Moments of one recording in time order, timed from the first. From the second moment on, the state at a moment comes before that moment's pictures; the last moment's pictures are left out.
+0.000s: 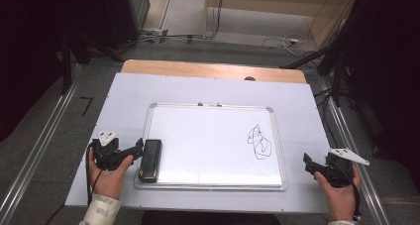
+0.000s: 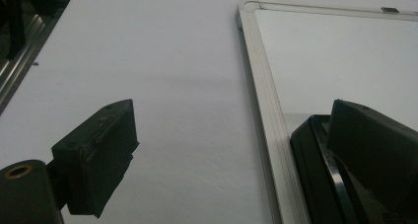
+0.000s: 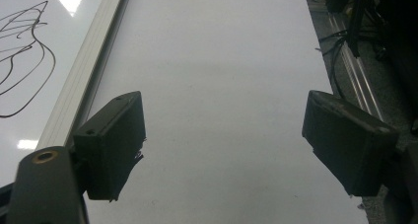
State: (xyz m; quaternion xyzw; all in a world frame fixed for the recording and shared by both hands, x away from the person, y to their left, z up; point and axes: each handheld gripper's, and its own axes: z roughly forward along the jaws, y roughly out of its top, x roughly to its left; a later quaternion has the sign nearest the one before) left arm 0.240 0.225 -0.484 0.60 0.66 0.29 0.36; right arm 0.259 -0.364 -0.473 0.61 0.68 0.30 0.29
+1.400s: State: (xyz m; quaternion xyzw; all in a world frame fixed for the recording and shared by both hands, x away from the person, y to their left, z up) left arm 0.244 0.187 -0.488 0.63 0.64 0.26 0.35; right arm 0.261 -0.361 -0.476 0.61 0.68 0.29 0.29
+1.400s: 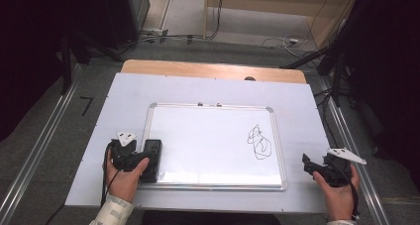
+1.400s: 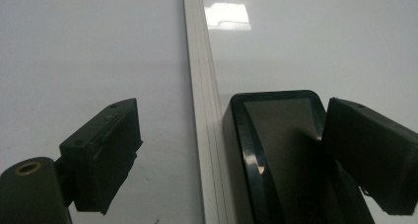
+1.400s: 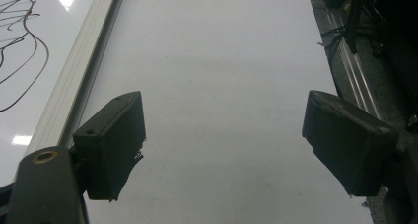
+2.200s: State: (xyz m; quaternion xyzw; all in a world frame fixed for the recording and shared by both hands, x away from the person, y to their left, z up) left arm 0.243 0.162 -0.492 0.65 0.64 0.26 0.32; right arm 0.261 -0.361 -0.477 0.61 0.68 0.28 0.29
